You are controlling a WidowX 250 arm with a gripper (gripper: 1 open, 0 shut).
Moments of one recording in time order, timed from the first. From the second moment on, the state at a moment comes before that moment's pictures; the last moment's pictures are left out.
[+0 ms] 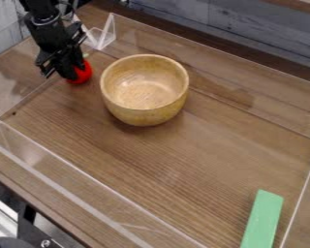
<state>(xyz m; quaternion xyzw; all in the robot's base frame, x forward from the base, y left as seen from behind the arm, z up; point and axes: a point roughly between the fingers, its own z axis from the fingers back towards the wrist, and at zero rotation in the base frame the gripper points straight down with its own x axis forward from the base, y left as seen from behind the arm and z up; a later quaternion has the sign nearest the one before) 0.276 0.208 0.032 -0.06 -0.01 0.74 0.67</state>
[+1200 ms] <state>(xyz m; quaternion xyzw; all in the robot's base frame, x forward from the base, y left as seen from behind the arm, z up) 0.306 0.209 0.036 -0.05 -0.01 0.86 0.51</state>
